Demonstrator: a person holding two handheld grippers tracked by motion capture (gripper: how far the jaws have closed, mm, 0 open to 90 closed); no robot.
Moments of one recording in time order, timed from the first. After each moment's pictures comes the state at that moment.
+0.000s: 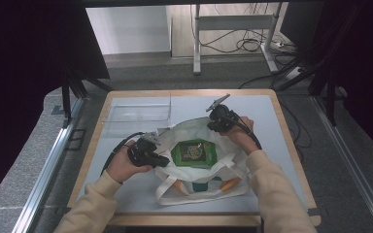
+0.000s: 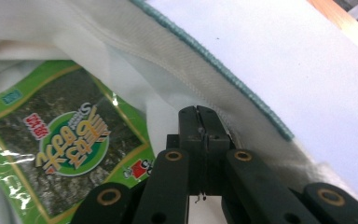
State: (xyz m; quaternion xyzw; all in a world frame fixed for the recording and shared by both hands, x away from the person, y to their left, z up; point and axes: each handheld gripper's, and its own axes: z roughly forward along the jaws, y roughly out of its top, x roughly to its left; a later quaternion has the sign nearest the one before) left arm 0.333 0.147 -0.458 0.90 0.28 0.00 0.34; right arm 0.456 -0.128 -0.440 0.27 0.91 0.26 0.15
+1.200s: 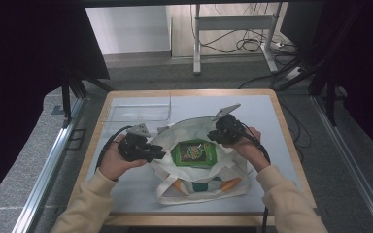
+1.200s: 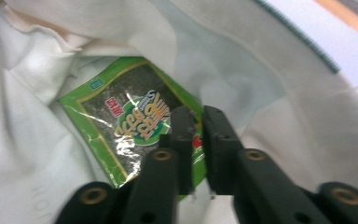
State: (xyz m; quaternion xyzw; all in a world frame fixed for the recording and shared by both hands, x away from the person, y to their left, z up) left arm 0.331 0.169 -0.433 0.86 0.31 0.04 0.40; right arm 0.404 -0.142 -0.426 0.26 0.91 0.31 0.12
